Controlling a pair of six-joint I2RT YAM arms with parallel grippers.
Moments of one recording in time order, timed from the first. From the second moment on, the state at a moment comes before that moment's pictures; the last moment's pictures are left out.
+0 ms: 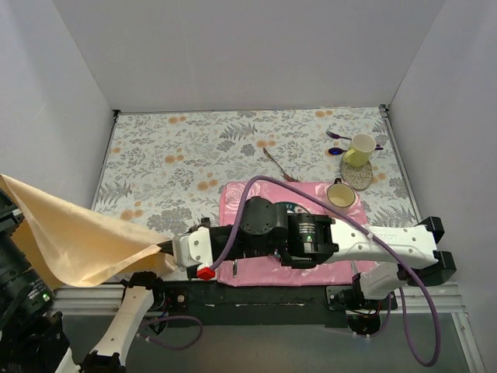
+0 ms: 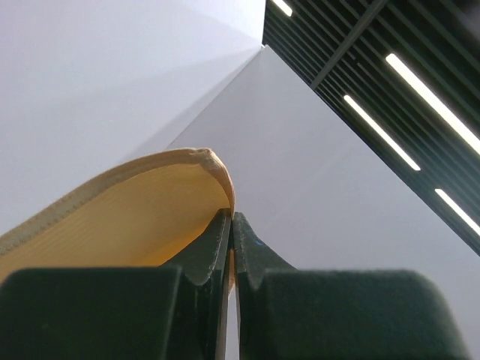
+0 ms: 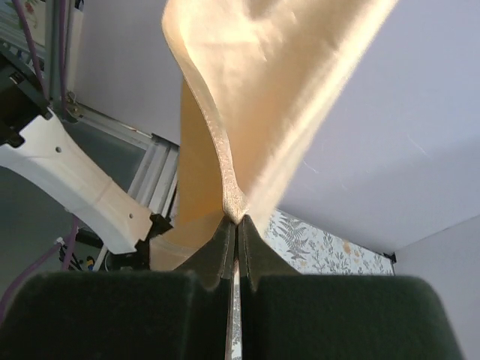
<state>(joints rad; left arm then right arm) -0.10 0.58 1.74 -0.46 -0.63 -0.52 1.60 1.51 1.70 -0.21 -0.10 -0.52</state>
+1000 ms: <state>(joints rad) 0.13 2.33 1.95 -0.14 -0.70 -0.27 0.57 2.42 2.09 -0.34 -0.30 -0.05</state>
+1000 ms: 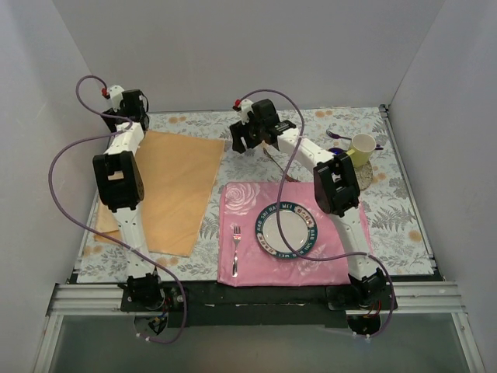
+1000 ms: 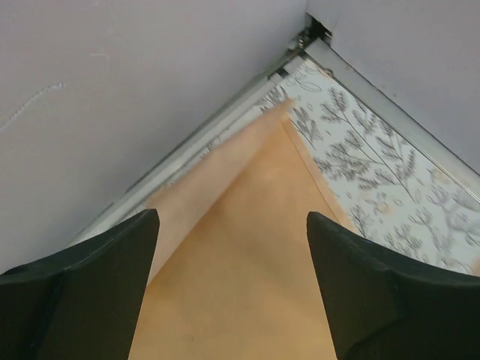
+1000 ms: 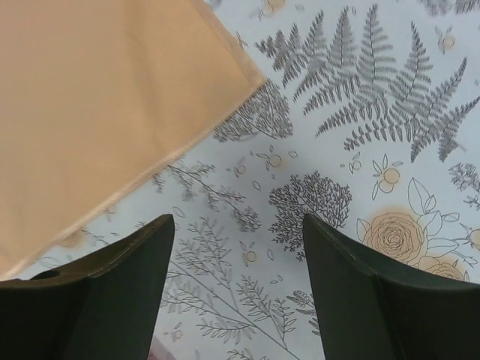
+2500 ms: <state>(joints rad) -0.30 2.11 1.56 -0.38 -0.15 -0.71 0.65 1.71 1.38 -0.20 -0.42 0.11</state>
